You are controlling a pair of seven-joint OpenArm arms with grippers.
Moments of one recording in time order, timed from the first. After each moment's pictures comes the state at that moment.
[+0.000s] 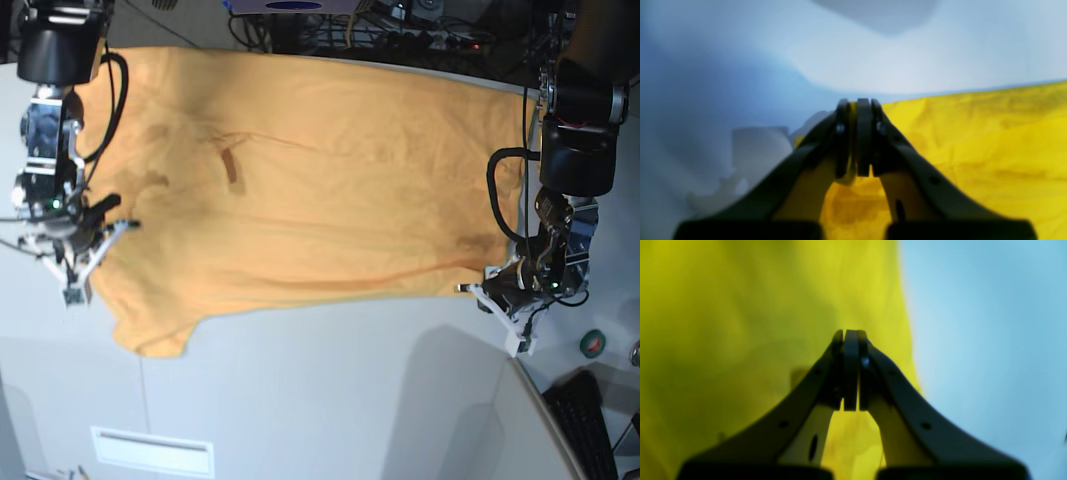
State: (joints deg) left arm -23.7 -22.8 6.3 45.9 -22.7 -14.7 32.9; right arm 3.0 8.2 13.0 74.9 -5.6 15.5 -36.4
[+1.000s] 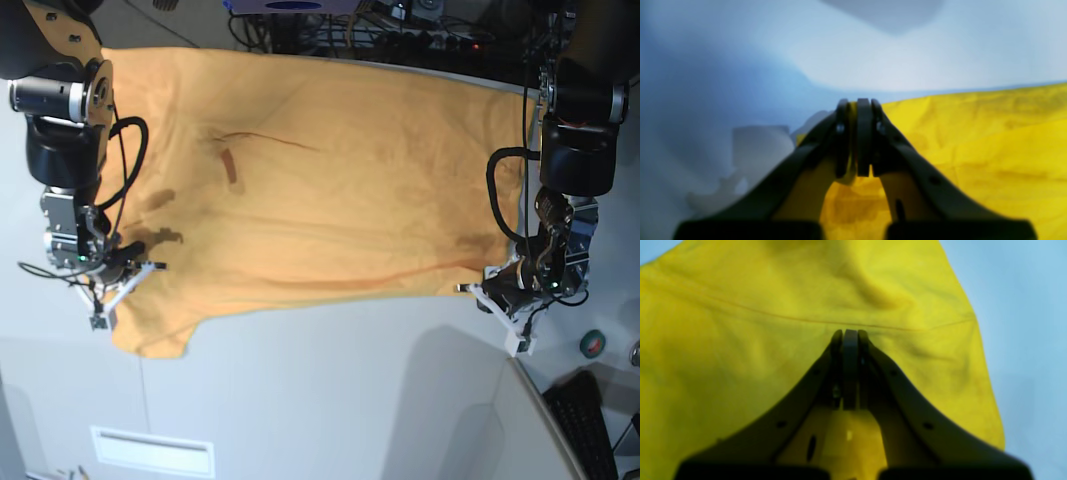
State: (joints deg) left arm -23.5 -22.9 6.2 46.0 -22.8 -14.3 32.9; right arm 22.7 8.2 12.5 33.1 -5.4 15.0 -18.5
